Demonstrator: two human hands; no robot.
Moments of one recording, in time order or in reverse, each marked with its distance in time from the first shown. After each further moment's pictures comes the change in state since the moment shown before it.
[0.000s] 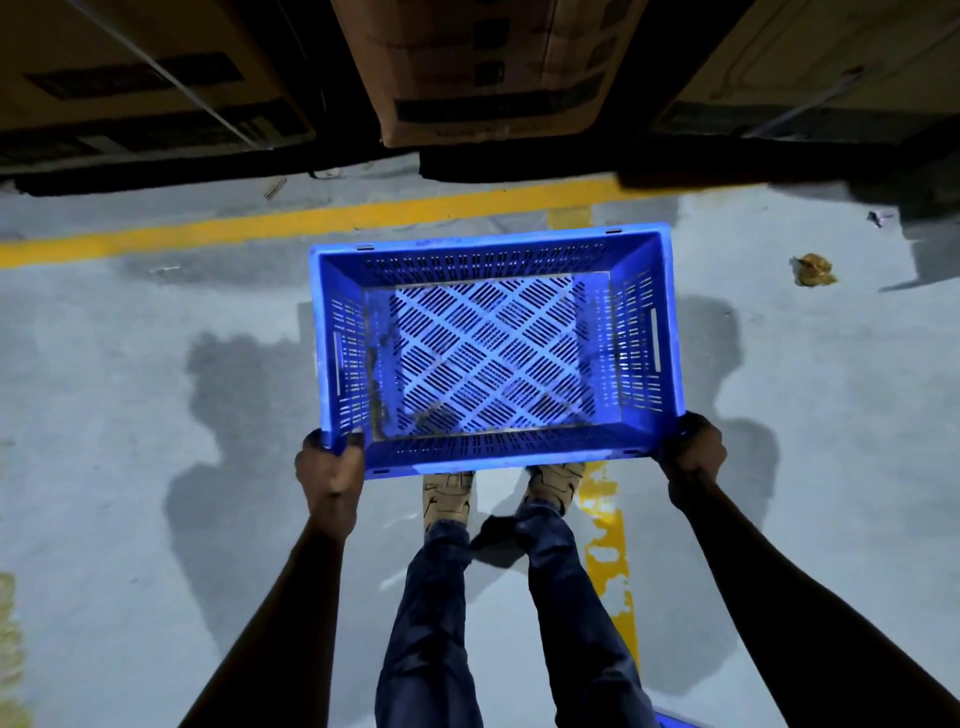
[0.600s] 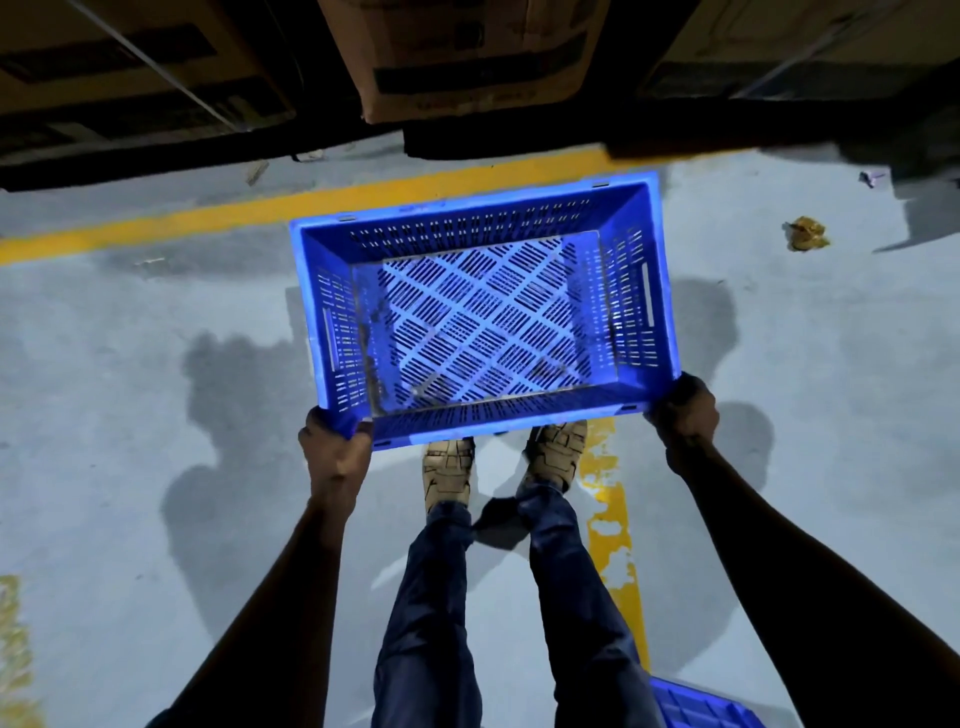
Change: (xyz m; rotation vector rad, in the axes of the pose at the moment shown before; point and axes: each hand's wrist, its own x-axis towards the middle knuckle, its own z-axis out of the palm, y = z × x) left_hand 0.012 -0.029 0.006 0.106 -0.103 0.069; right_hand -0.007 0.002 -0.001 0.052 -0.040 -0.028
